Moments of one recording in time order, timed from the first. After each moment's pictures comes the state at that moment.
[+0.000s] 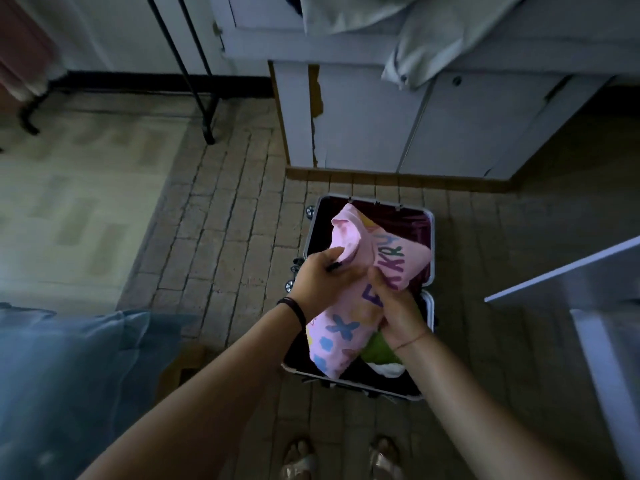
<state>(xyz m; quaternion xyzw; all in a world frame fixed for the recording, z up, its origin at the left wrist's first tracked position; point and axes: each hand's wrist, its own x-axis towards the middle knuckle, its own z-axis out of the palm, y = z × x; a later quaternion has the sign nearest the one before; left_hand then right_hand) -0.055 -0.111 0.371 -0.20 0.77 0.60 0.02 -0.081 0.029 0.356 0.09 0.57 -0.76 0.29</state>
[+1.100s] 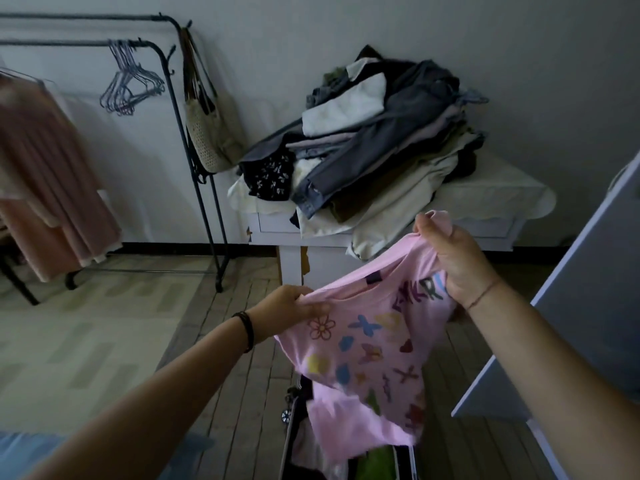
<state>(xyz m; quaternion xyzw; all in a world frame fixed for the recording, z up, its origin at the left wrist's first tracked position) 0.046 -0.141 0.743 -0.06 0.88 0.47 0.07 -0.060 0.097 0.809 -0.15 0.62 -0.77 0.05</state>
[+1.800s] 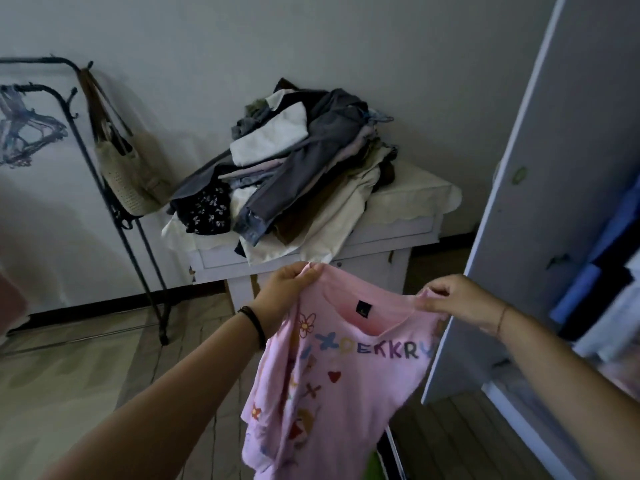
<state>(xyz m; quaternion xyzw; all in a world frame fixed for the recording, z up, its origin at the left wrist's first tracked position) 0.008 -0.093 0.785 0.03 0.72 0.70 0.03 -0.021 0.207 0.773 -0.13 0.85 -0.51 0.08</state>
